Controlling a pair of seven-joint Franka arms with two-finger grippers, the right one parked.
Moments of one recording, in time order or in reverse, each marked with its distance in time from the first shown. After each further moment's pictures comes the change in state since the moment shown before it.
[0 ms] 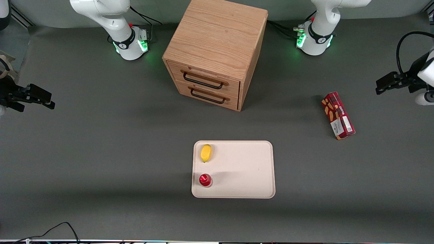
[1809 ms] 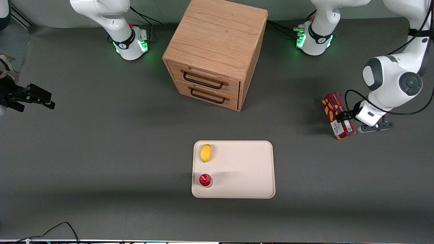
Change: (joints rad) arm 0.040 0.088 0.080 -0.863 -0.110 1.011 0.041
